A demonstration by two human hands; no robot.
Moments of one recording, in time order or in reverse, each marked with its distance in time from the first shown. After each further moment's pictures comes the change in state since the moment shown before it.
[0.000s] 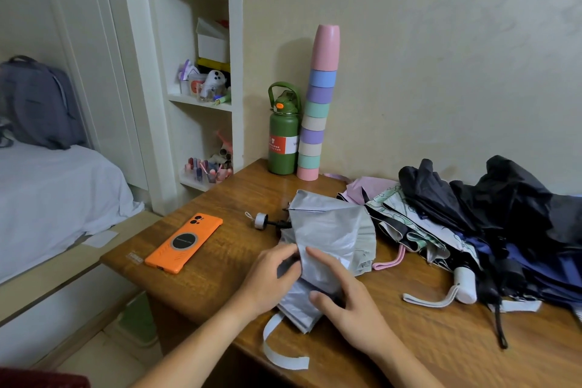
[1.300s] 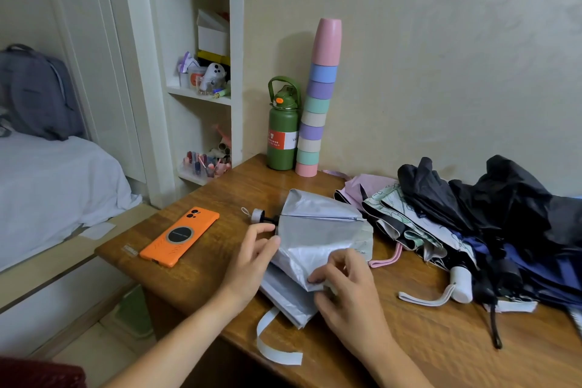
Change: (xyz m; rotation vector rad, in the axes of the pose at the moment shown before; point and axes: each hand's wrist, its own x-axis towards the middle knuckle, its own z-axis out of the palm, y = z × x) left_hand -0.012 0.019 -0.016 -0.364 0.213 -0.336; right_hand -0.001 0.016 0.004 -0.525 0.294 -0.291
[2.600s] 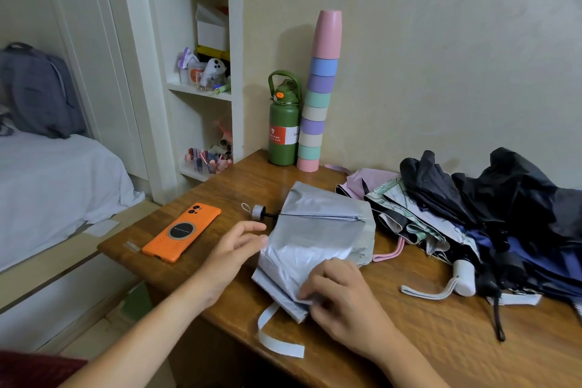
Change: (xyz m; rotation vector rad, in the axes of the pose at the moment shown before) left_hand -0.002 0.018 -0.039 0.080 -0.084 -0.206; right_hand 0.001 -0.002 -0.007 0.070 -0.242 -0.178
